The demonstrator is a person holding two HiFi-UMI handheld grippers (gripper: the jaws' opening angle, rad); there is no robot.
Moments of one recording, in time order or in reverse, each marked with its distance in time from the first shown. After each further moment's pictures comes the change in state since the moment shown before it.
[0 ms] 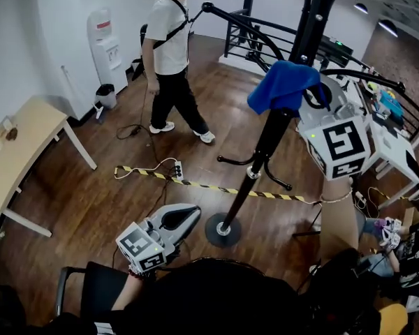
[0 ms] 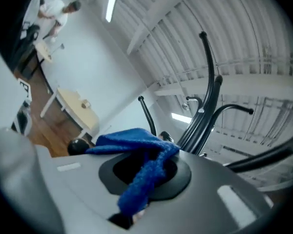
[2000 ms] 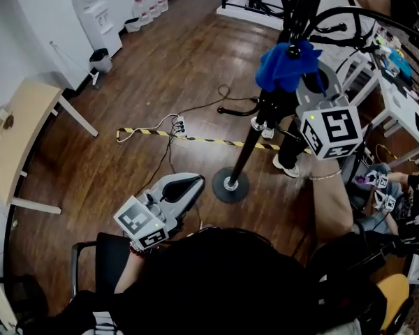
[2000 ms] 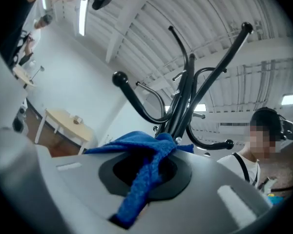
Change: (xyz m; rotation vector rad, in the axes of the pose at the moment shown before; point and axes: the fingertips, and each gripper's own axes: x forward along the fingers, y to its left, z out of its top) left arm 0.005 -0.009 -0.021 -0.045 0.062 -0.026; right arm -0.013 0.043 -0.098 0.284 -0.030 -0.052
